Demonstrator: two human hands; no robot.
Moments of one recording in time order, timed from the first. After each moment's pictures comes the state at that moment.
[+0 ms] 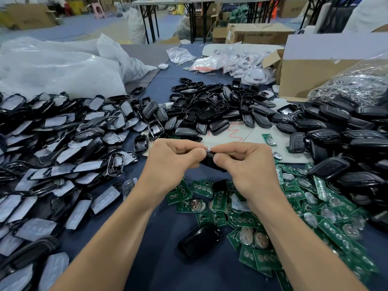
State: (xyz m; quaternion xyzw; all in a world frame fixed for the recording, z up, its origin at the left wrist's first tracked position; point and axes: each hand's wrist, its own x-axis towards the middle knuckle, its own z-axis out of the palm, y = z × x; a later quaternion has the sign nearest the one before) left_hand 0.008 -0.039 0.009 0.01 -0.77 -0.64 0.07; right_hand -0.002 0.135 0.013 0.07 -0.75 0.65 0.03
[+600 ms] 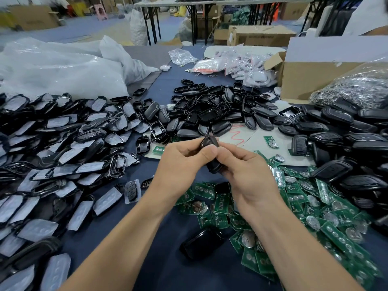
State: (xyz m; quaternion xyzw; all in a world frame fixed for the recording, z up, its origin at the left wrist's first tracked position) left_hand 0.011 -0.021 0.014 -0.05 -0.72 -0.68 0.08; right_hand 0.004 0.119 0.018 -0.01 -0.55 0.83 -0.09
